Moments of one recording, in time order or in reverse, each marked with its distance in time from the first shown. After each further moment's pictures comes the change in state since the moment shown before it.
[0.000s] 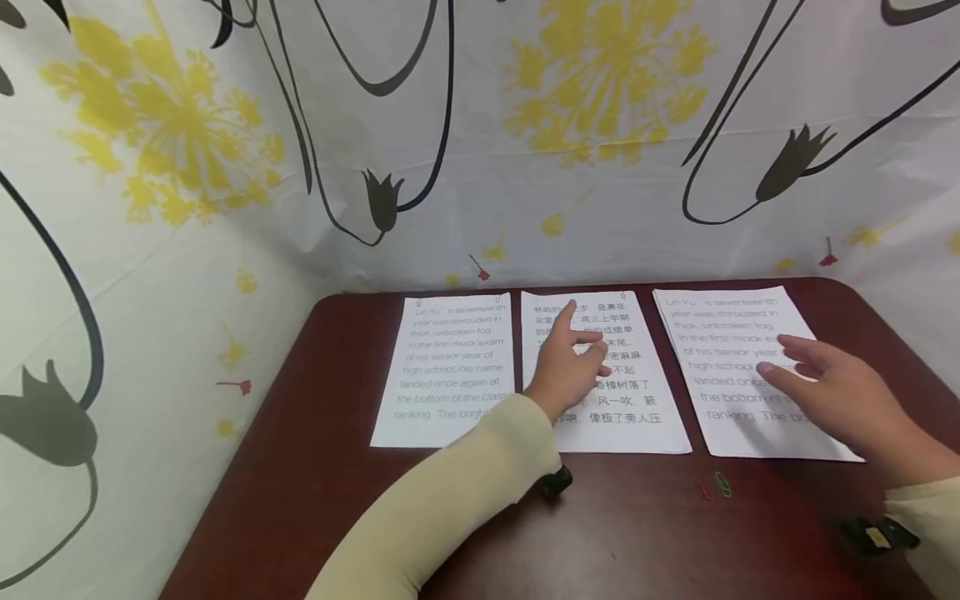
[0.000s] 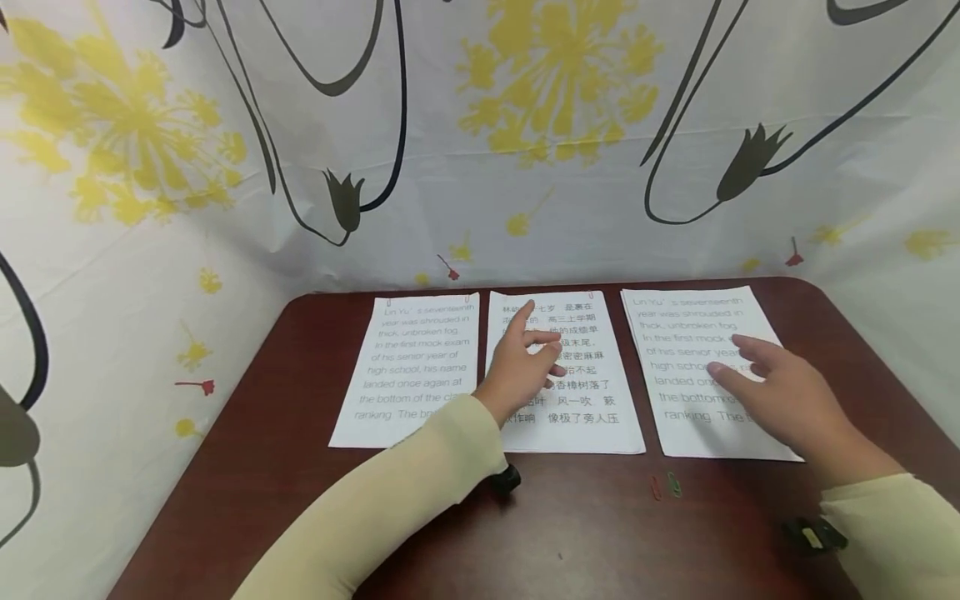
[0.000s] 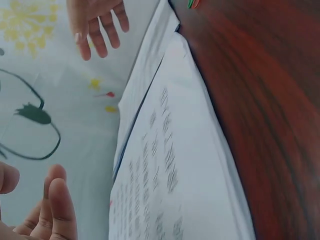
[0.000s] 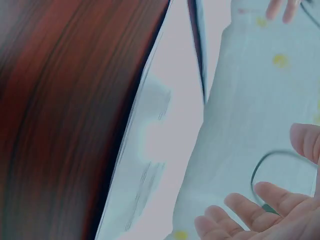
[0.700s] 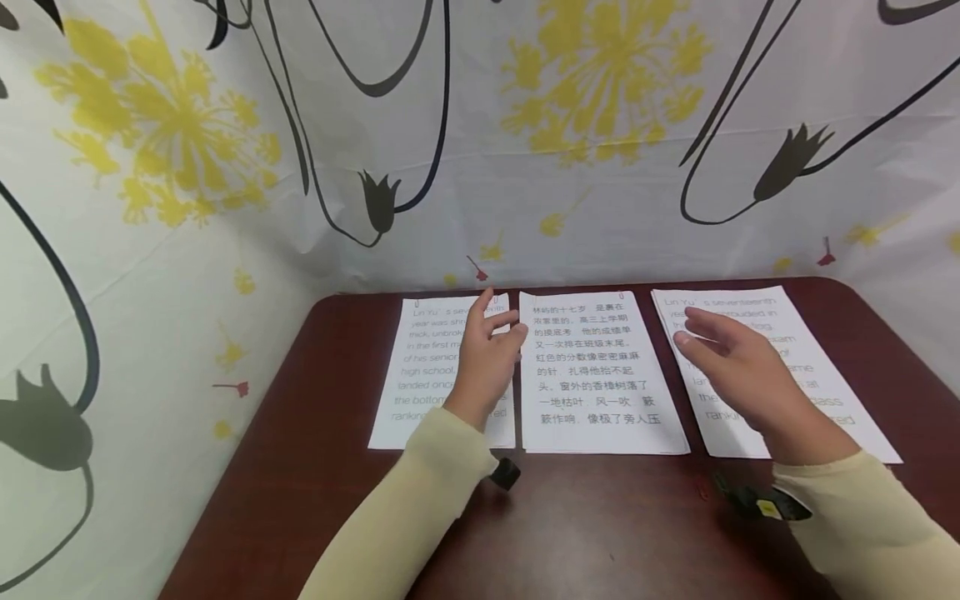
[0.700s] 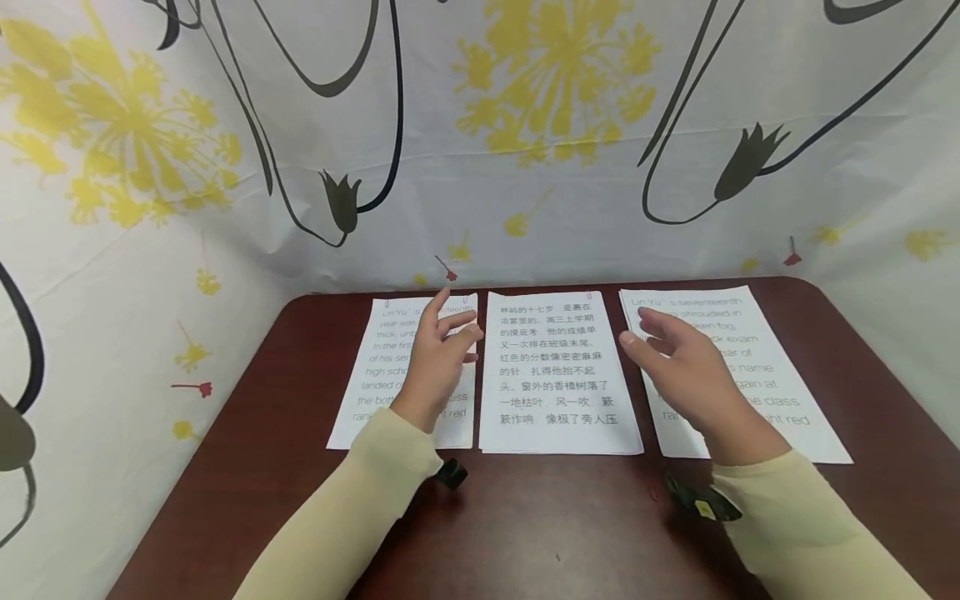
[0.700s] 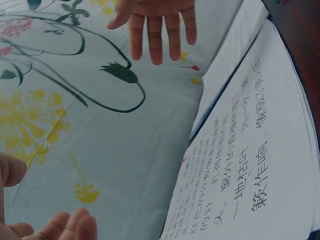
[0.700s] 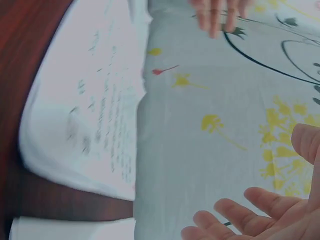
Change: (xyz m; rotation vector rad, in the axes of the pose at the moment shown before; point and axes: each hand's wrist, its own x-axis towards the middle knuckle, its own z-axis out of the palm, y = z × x) left_hand -0.021 0.006 -0.083 -0.156 0.196 0.042; right_hand 0.006 -0.097 0.028 0.391 -0.094 -0.081
